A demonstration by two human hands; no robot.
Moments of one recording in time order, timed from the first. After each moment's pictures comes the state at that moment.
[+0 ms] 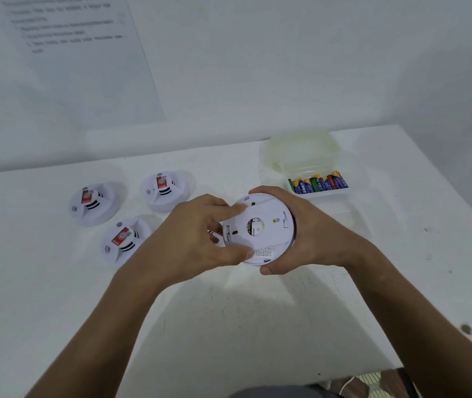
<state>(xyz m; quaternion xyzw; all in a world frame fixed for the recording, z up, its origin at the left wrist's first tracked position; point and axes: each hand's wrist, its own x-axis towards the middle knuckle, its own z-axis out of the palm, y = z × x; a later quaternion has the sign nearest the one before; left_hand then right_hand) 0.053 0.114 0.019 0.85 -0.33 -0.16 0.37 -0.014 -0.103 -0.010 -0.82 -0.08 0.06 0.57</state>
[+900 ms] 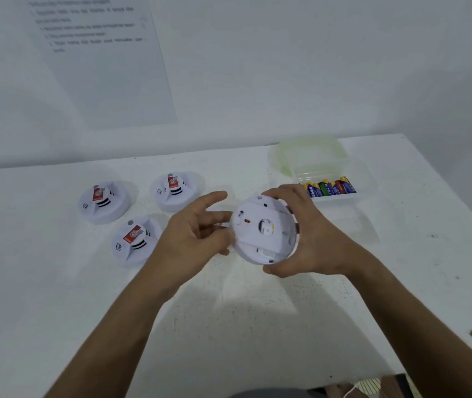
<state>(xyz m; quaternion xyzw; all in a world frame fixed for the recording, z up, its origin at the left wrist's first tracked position) 0.048 0.135 0.001 0.72 -0.19 -0.22 0.64 -0.014 -0.083 -0.021 -0.88 -0.07 -0.02 0.47</state>
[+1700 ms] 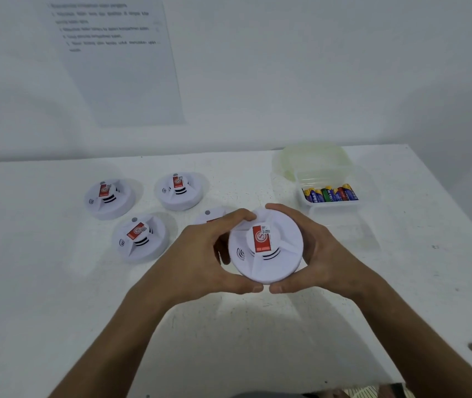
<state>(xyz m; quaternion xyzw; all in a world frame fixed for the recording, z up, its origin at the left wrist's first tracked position) 0.034 0.138 0.000 0.82 -0.35 -0.17 0.43 -0.035 -0.085 -0.031 -0.81 -0.06 0.03 0.59</state>
